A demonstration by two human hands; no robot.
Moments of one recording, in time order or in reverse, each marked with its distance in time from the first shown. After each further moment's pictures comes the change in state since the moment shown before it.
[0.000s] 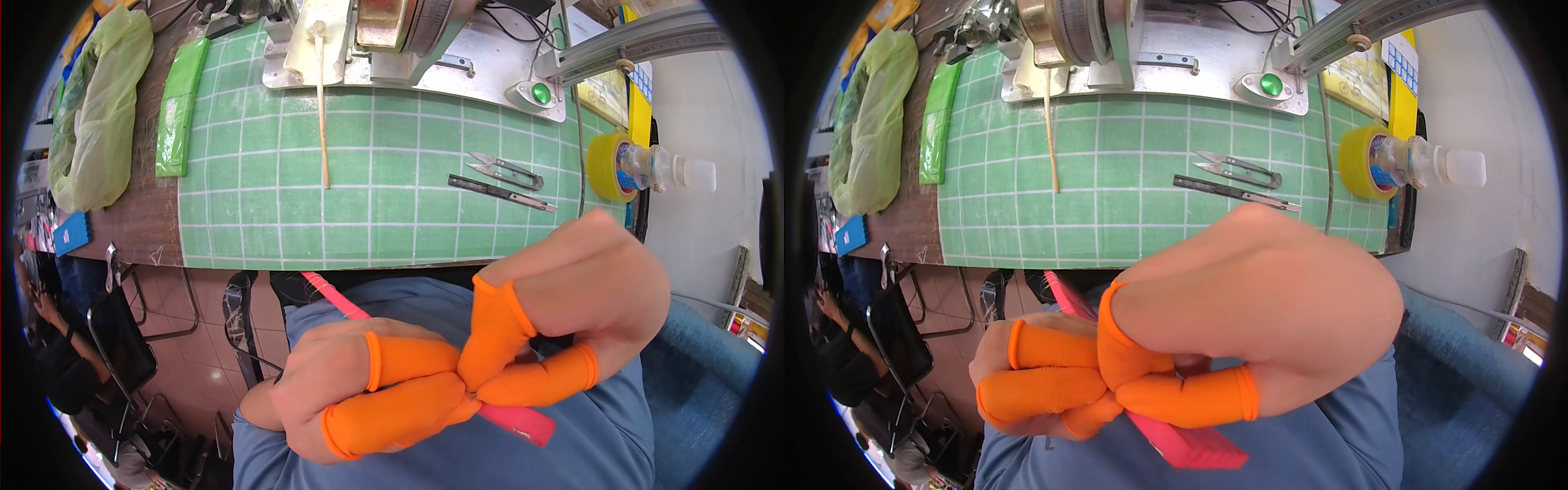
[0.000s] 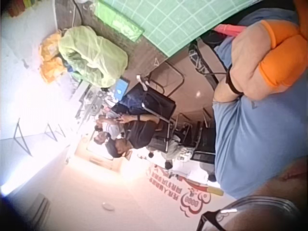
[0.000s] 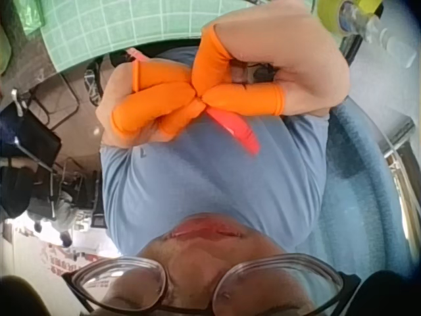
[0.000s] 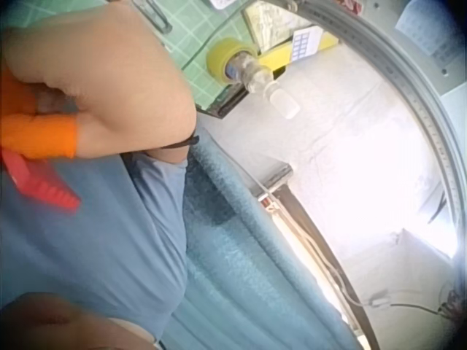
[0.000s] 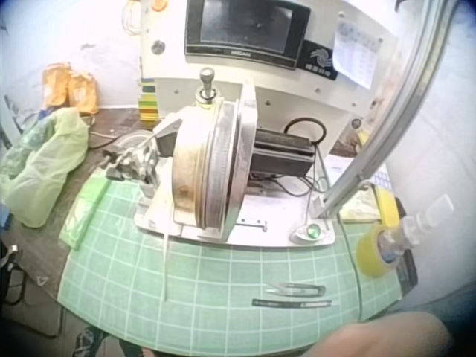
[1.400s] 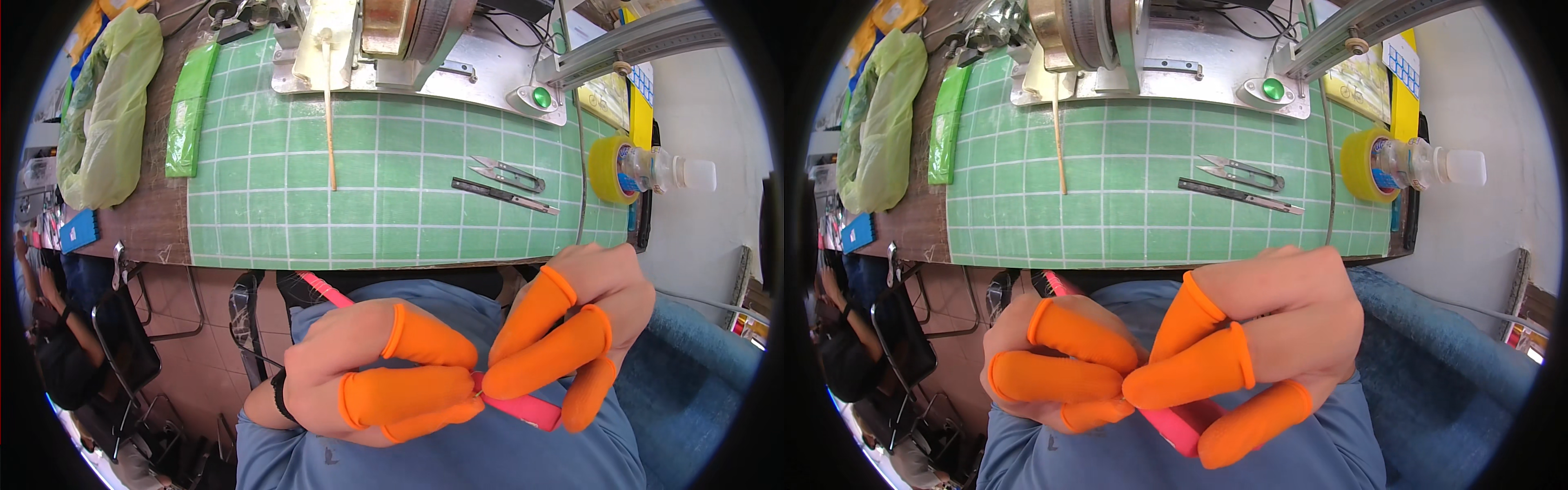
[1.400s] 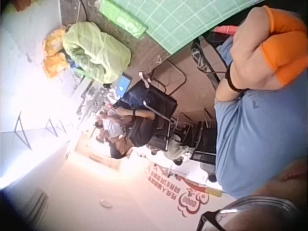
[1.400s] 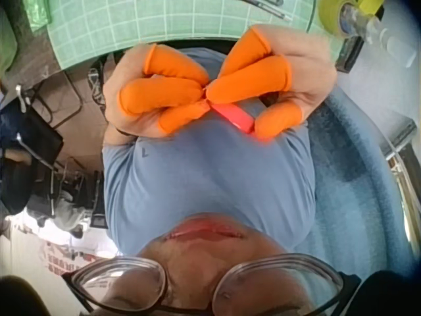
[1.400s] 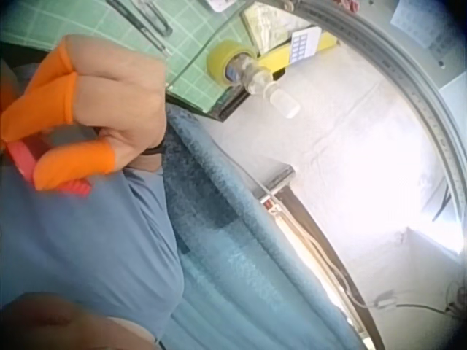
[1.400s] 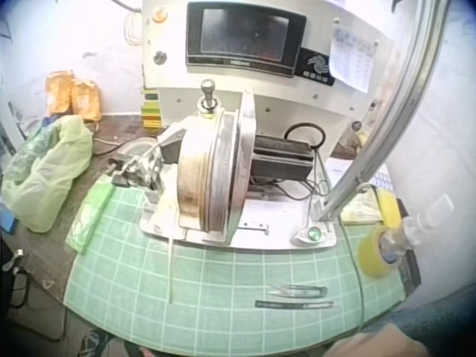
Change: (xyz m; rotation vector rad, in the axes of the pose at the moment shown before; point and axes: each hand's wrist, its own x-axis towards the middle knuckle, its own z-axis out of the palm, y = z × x) left_hand 0.011 -0.001 -0.010 -0.078 -0.182 -0.097; right_hand -0.033 0.032 0.018 0.098 0.184 -0.349
